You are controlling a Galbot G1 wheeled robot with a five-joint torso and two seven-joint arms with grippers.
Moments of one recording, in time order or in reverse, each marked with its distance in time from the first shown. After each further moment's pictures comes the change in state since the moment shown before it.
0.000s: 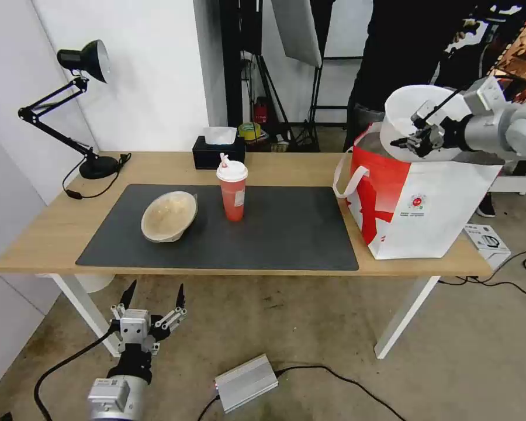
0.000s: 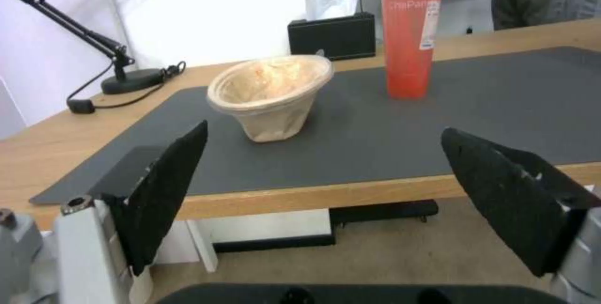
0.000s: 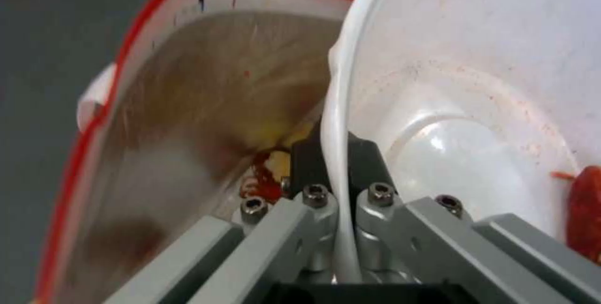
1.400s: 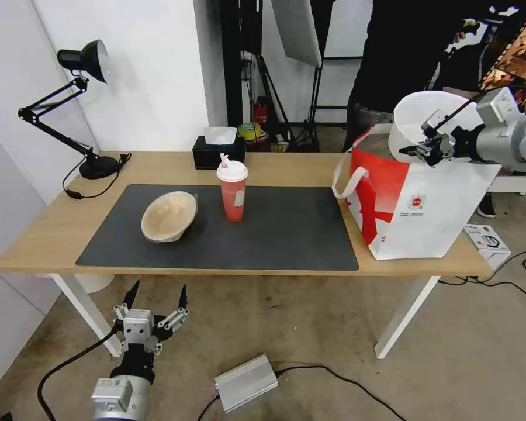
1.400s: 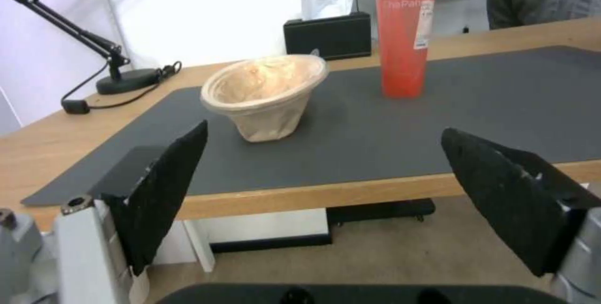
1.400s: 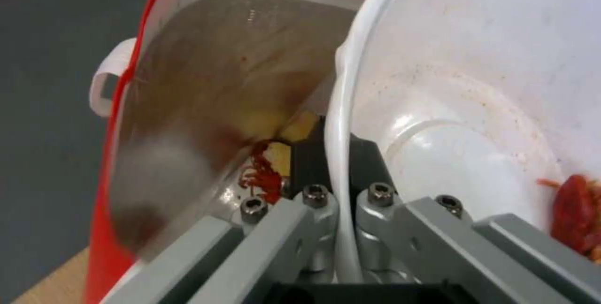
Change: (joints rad) left arm -0.001 -0.001 0.010 0.000 0.008 0.002 0.001; right arm -0.066 -0.052 0.077 0.050 -0.002 0.006 -0.006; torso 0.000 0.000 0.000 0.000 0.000
